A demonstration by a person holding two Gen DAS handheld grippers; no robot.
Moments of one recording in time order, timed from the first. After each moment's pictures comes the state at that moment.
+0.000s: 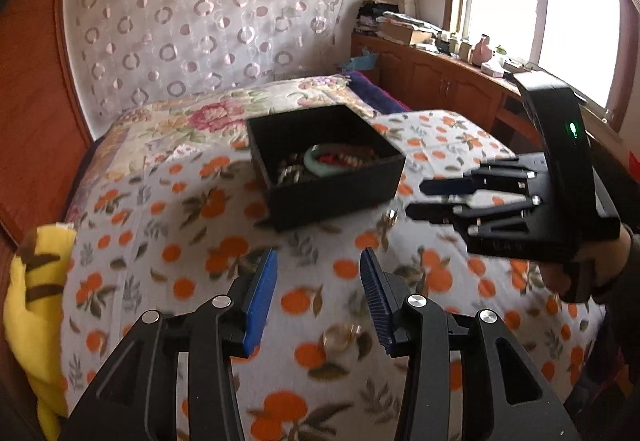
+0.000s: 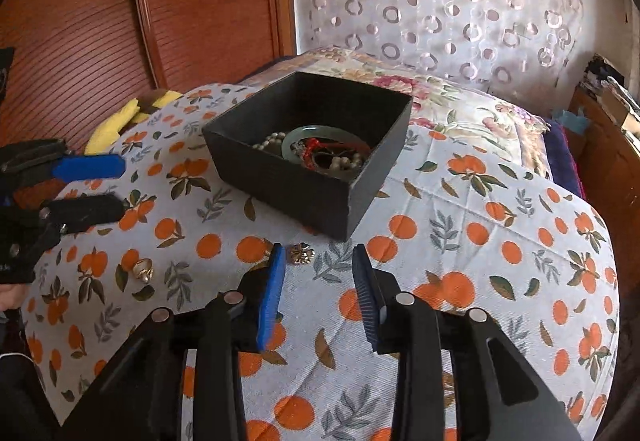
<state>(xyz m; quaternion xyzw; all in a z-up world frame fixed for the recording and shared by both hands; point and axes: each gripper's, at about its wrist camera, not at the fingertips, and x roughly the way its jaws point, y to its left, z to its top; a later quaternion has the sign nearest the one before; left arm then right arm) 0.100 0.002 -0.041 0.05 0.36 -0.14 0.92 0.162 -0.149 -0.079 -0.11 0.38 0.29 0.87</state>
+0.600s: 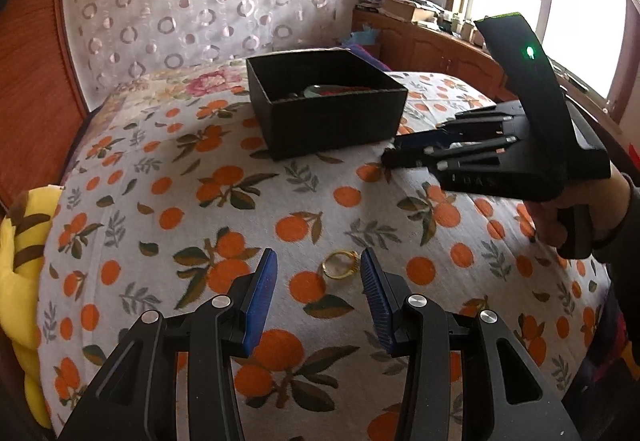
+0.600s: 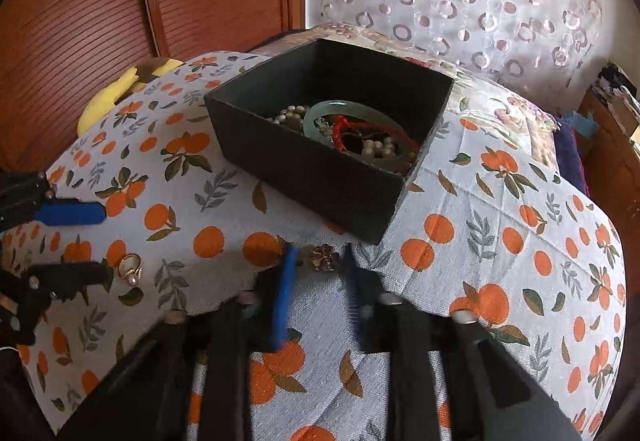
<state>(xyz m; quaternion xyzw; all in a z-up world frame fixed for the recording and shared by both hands) 0.081 0.007 -0.078 0.04 0.40 -0.15 0.90 0.173 -0.121 -0.095 -0.14 0.41 0.29 0.85</state>
